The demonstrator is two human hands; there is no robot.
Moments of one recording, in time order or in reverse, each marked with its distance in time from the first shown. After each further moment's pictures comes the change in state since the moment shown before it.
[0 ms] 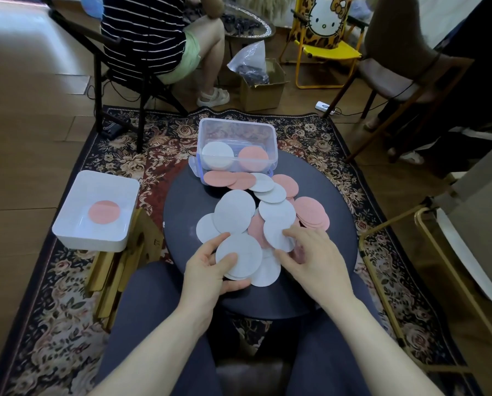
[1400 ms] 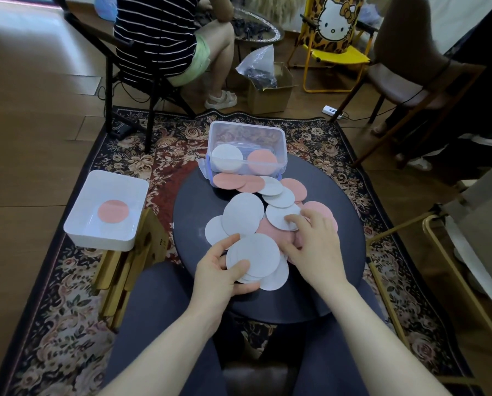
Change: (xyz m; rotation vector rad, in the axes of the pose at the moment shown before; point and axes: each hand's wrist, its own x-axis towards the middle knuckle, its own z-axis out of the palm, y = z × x) left_hand -0.003 0.003 0.002 0.015 -0.049 -0.007; right_hand 0.033 -0.003 0.015 -0.090 -0.032 0.026
